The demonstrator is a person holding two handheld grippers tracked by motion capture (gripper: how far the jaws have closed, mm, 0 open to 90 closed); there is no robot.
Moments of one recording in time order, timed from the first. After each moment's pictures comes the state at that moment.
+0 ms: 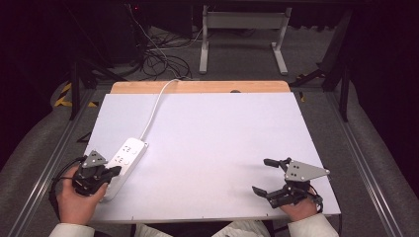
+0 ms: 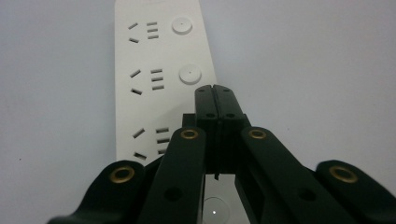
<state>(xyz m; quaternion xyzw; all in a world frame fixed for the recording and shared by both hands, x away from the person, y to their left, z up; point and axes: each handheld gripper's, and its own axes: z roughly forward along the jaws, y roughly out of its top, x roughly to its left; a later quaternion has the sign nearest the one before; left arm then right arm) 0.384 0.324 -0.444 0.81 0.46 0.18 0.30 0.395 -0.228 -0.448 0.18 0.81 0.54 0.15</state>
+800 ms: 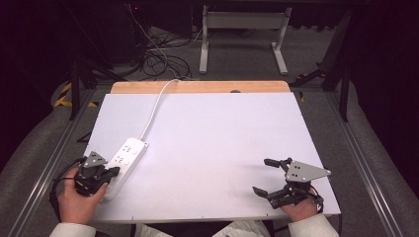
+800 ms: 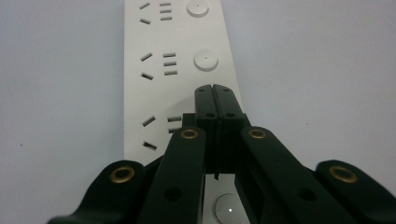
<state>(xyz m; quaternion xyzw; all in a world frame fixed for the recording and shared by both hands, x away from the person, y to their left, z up) 0.386 0.327 -0.453 0.81 0.47 0.18 0.29 0.394 -0.229 -0.448 0.18 0.80 0.55 0.16</state>
